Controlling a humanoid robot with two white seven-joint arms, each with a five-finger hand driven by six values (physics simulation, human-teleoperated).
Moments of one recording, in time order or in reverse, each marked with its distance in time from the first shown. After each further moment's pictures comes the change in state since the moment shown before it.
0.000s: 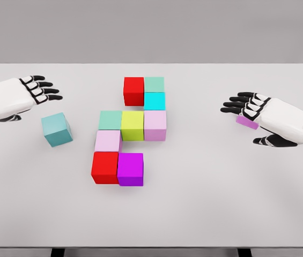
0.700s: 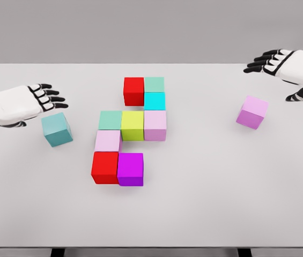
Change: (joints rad) left arm -0.023 -0.010 -0.070 0.002 -0.003 0.000 -0.021; right arm -0.462 -0.027 0.144 0.223 -0.028 0.000 0.353
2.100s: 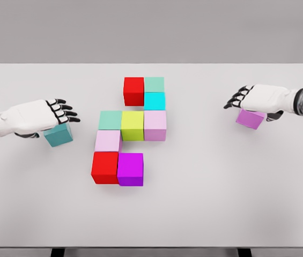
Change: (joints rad) left arm -0.052 -0.090 -0.113 0.082 -0.048 0.000 -0.042; right arm -0.114 0.236 0.219 0.213 0.450 -0.001 0.085
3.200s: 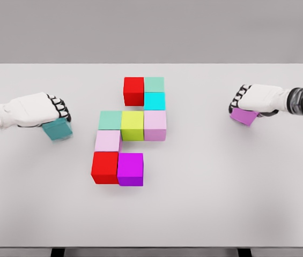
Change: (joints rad) left arm -0.066 -0.040 -0.003 0.043 -0.044 0.000 -0.051; right arm -0.020 0.048 0.003 0.050 0.075 0.000 0.000
